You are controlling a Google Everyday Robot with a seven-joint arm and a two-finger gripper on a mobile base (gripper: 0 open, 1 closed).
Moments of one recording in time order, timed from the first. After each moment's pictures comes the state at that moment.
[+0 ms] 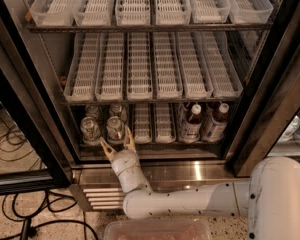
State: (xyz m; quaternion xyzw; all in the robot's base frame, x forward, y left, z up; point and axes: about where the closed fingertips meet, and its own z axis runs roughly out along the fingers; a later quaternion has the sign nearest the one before) arm 0.637 0.110 0.610 -0.20 0.60 0.05 0.78
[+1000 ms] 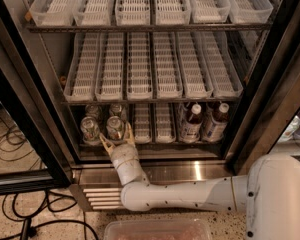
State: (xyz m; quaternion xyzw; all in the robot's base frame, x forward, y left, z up) arm 0.659 0.113 0.607 -0.19 0.62 0.04 0.76
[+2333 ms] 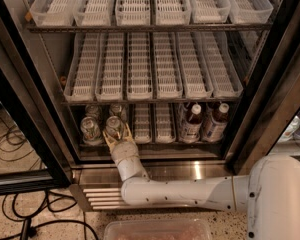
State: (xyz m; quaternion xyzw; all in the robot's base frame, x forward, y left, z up) arm 0.672 0.110 0.602 -0.17 0.65 0.07 0.74
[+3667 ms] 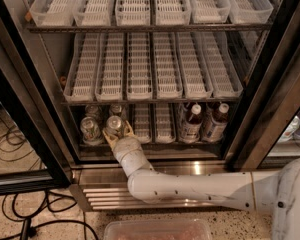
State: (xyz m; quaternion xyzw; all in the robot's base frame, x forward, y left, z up) arm 0.656 0.109 0.632 -0.20 0.68 0.11 0.70
